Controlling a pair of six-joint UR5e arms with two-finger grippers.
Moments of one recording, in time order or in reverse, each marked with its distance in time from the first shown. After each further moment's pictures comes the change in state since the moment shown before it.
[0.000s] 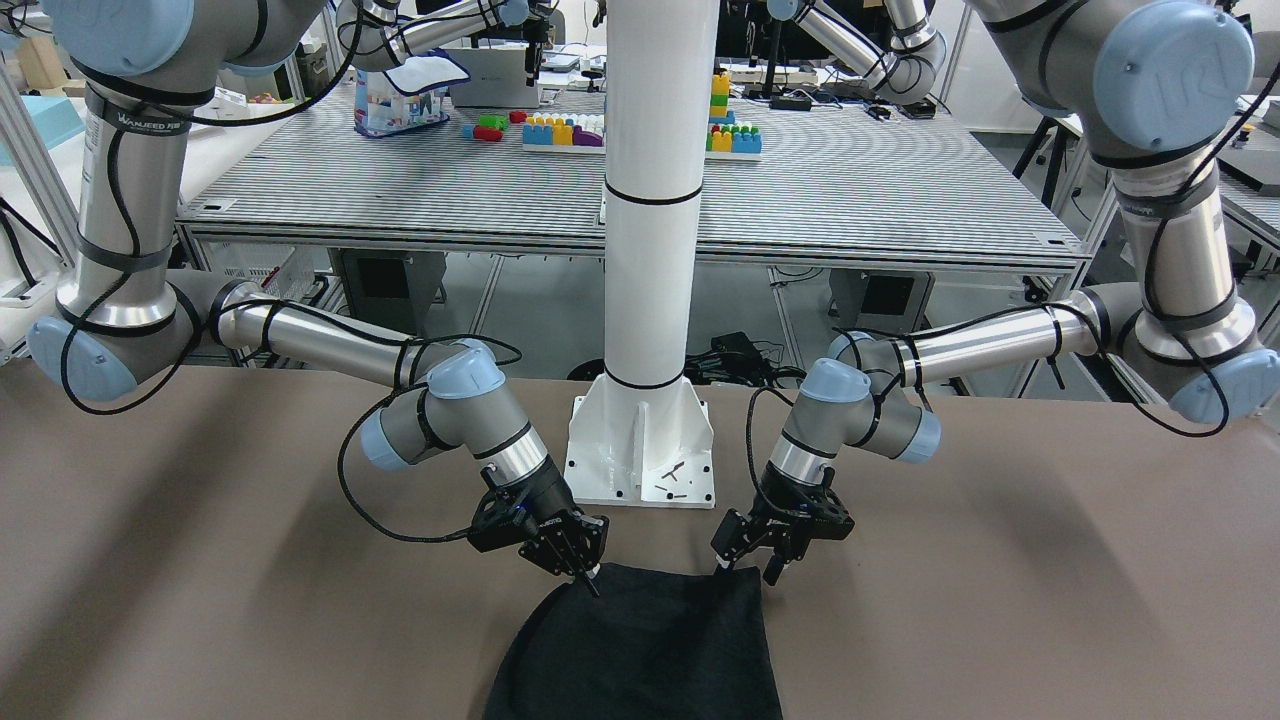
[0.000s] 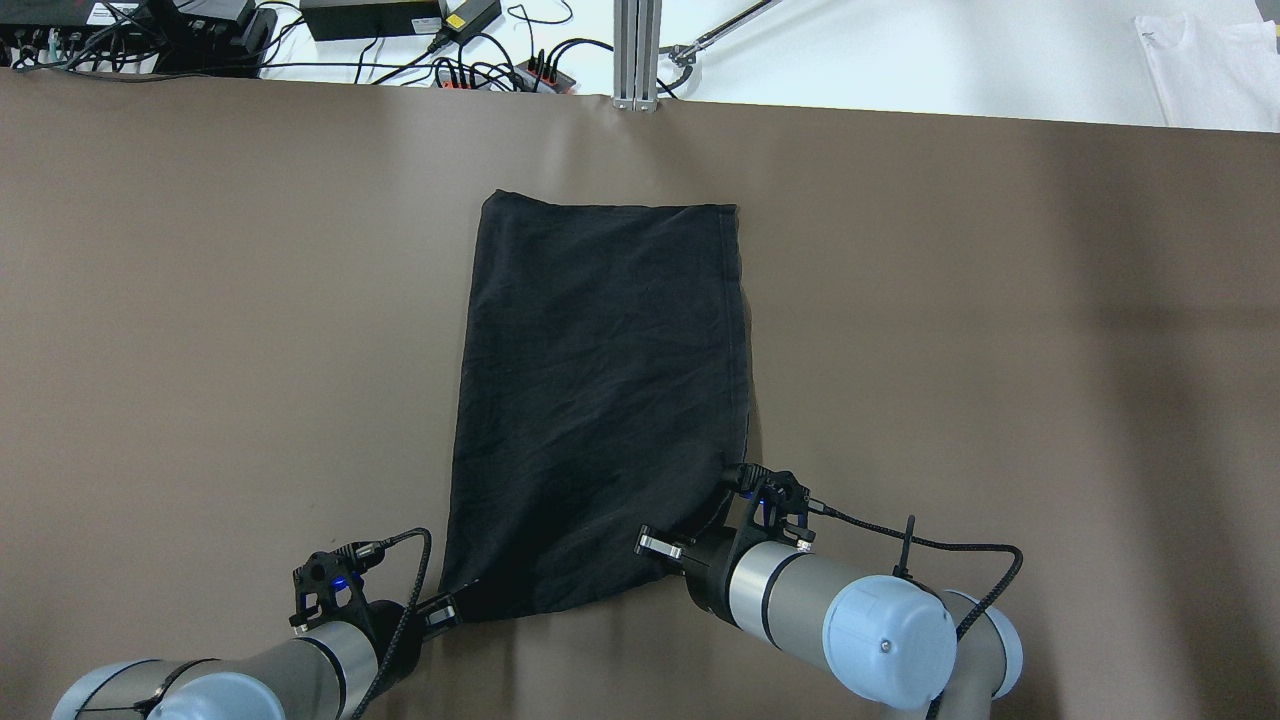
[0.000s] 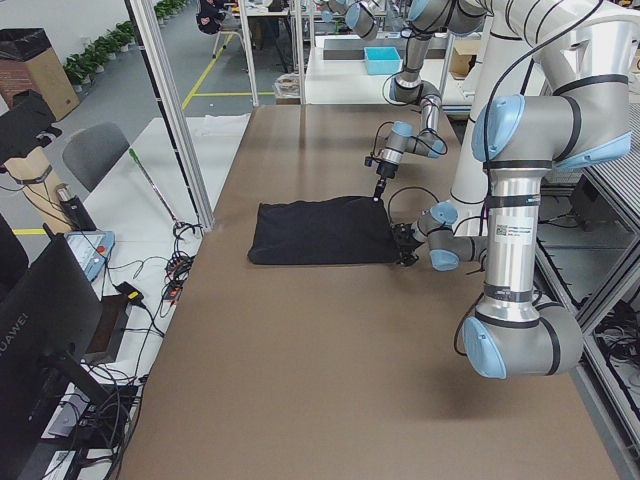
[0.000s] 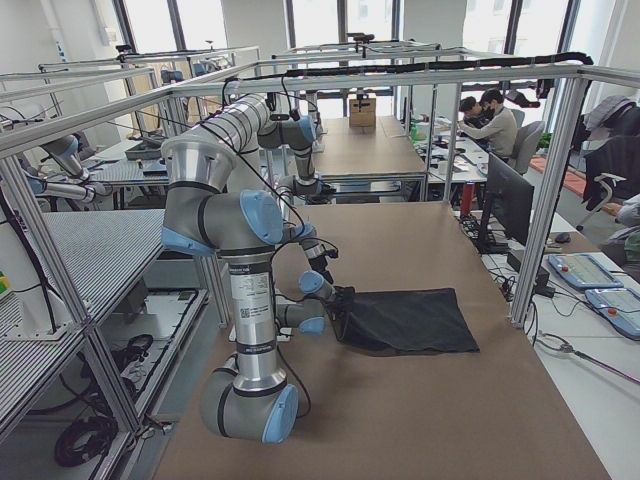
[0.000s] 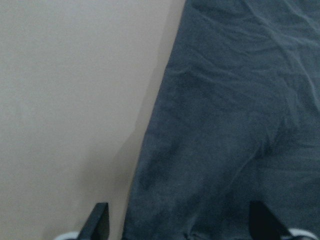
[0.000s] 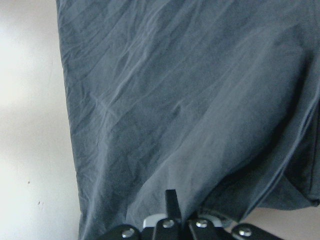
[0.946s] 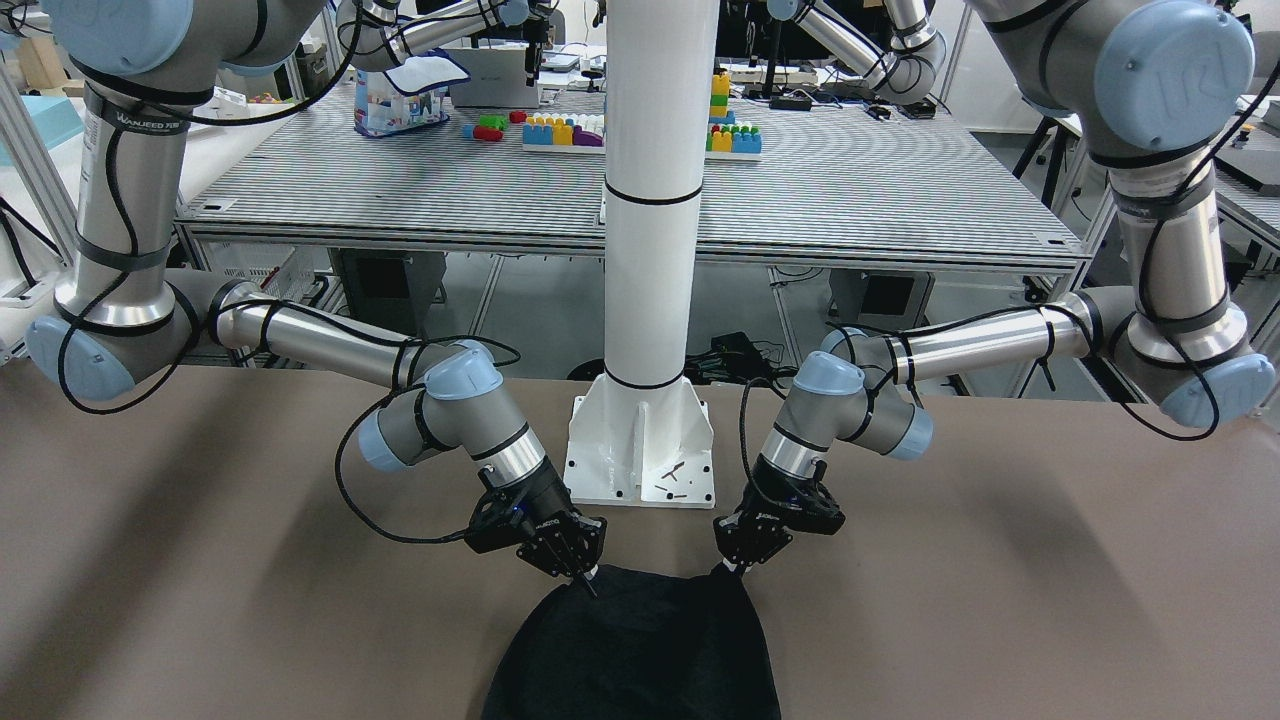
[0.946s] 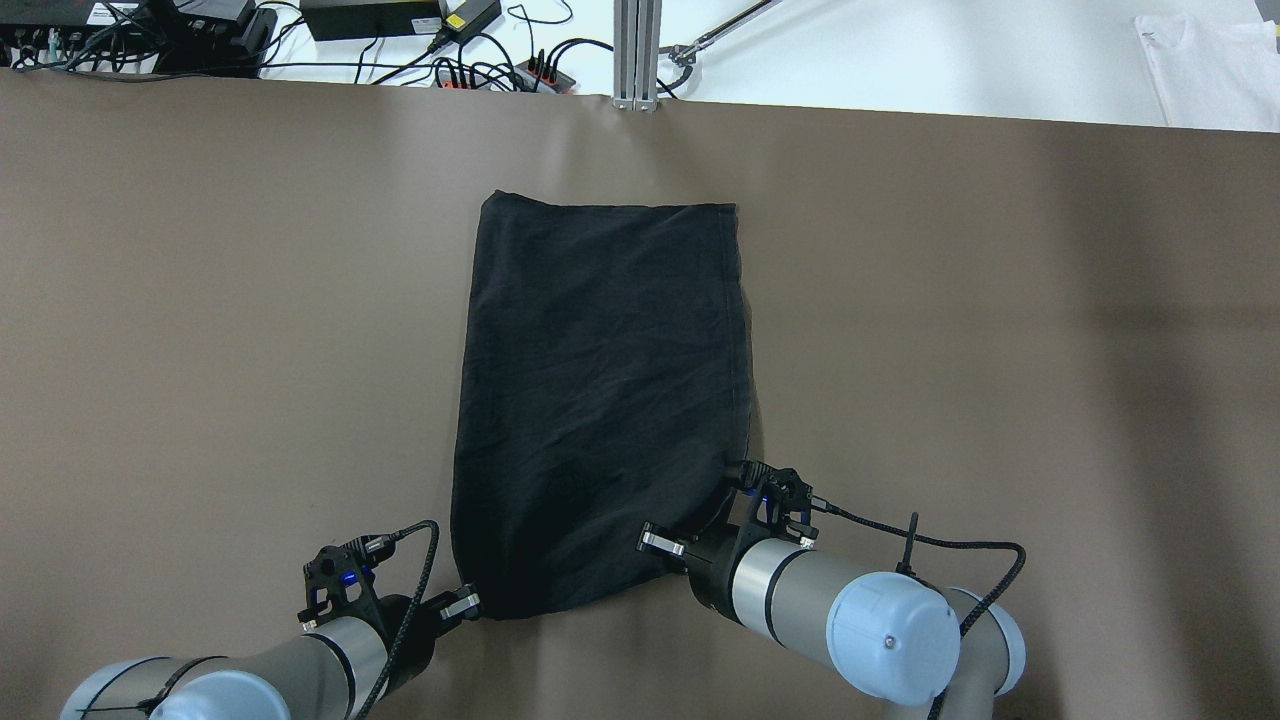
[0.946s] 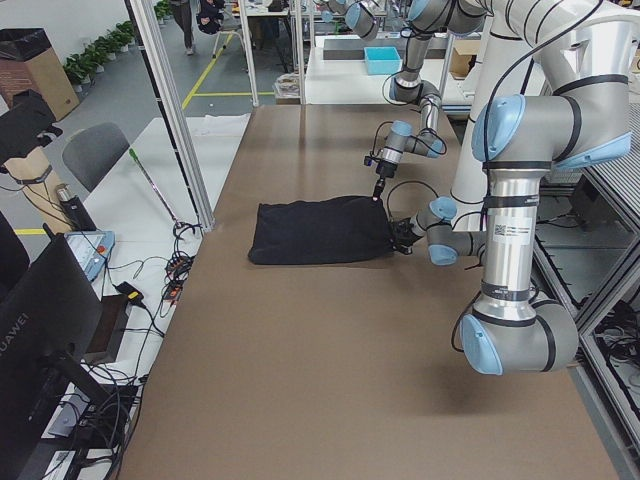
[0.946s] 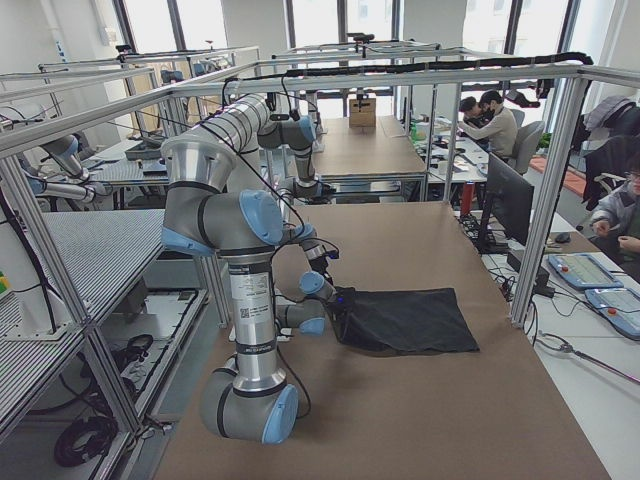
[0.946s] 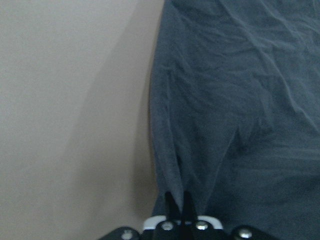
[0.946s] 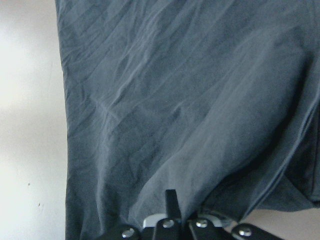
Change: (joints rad) left arm -0.004 -0.026 -0.022 0.002 0.007 -0.002; right arm 0.006 -0.003 0.002 0.004 0.004 0.001
